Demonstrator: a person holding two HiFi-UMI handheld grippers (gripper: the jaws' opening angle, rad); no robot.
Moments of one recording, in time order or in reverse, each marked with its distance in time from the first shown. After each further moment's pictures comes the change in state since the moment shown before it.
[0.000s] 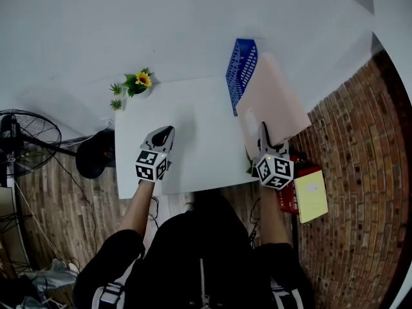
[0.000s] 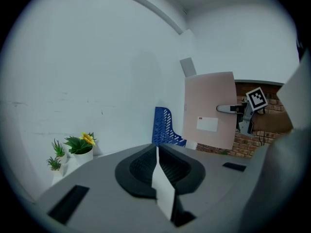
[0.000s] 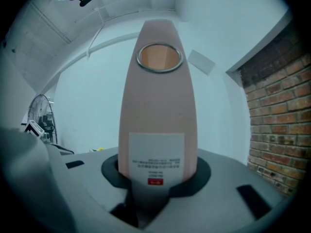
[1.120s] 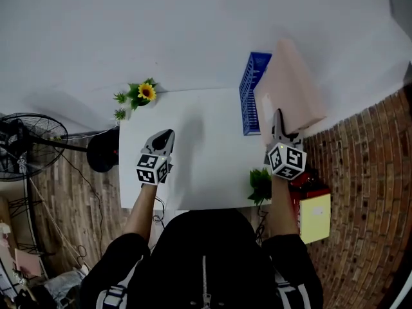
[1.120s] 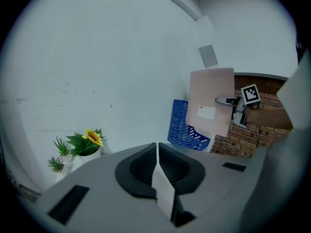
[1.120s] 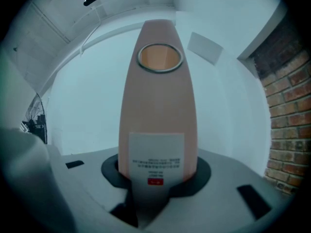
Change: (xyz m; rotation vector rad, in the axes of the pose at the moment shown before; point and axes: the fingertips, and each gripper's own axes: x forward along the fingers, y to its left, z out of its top) left arm 0.074 0.059 0.003 -0.051 0.081 0.152; right arm 0.162 -0.061 0.026 -0.019 -0.040 0.027
